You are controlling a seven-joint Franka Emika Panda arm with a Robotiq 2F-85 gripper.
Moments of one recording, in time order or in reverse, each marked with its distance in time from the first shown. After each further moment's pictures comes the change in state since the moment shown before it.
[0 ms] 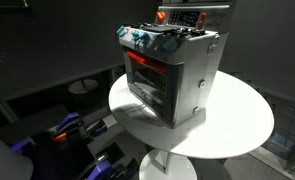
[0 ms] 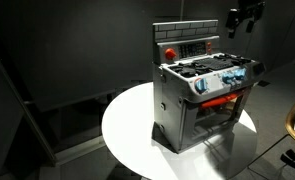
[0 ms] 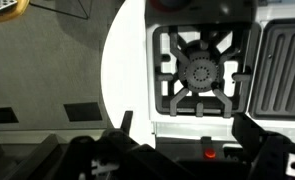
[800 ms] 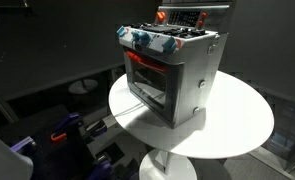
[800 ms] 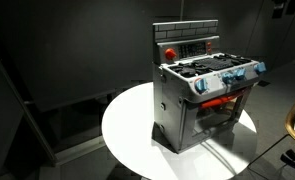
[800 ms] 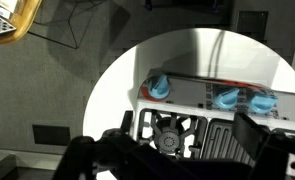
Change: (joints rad) arm 0.000 -0.264 0.013 -0.088 0.096 -0.324 -0.220
